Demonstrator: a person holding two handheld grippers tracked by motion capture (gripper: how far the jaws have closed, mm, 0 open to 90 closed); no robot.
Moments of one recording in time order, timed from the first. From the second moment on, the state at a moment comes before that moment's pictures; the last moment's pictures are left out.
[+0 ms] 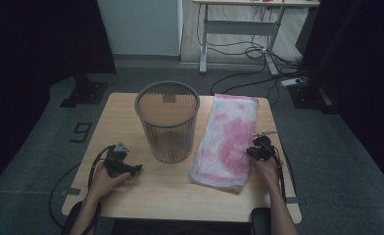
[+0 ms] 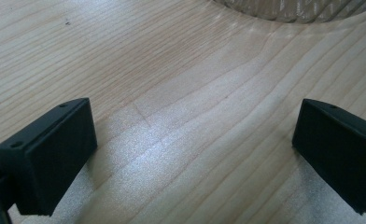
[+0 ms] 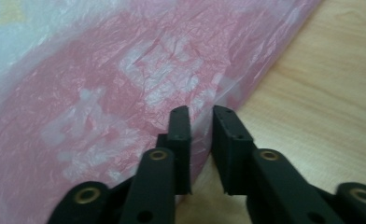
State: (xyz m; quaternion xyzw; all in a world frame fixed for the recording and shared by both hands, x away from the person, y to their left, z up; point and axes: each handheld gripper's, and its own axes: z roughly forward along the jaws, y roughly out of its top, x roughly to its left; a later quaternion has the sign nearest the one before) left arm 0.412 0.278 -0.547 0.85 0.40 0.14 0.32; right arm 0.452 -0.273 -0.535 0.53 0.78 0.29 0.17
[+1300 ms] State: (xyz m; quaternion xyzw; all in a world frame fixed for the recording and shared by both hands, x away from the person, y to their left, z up) left arm 0.412 0.278 -0.547 0.85 0.40 0.14 0.32; right arm 0.449 -0.292 -0.531 0.59 0.75 0.25 0.19
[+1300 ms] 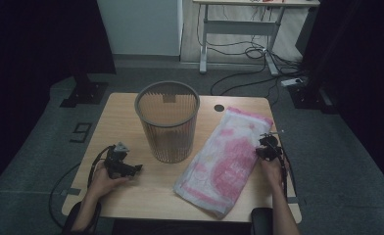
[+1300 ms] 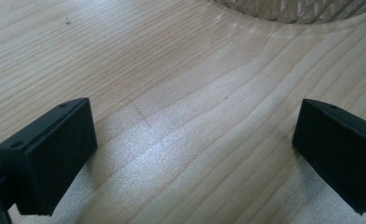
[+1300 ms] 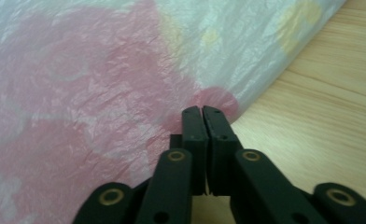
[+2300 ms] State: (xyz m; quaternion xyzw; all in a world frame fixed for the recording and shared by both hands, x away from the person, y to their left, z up) left arm 0.413 0.281 -0.546 0.86 0.38 0.13 0.32; right arm 0.373 -0.360 -0.513 0.58 0.72 0.29 0.24
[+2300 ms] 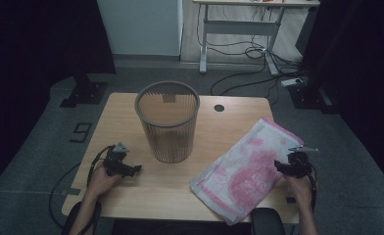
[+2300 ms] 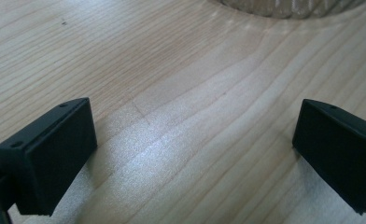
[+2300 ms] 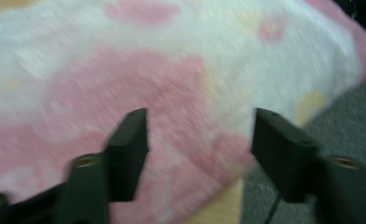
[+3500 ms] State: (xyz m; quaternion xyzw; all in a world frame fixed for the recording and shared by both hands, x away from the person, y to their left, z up) left arm 0.504 0.252 -0.458 0.81 0.40 0.21 0.37; right arm 0.423 -0.269 -0.483 0.49 0.77 0.35 0.22
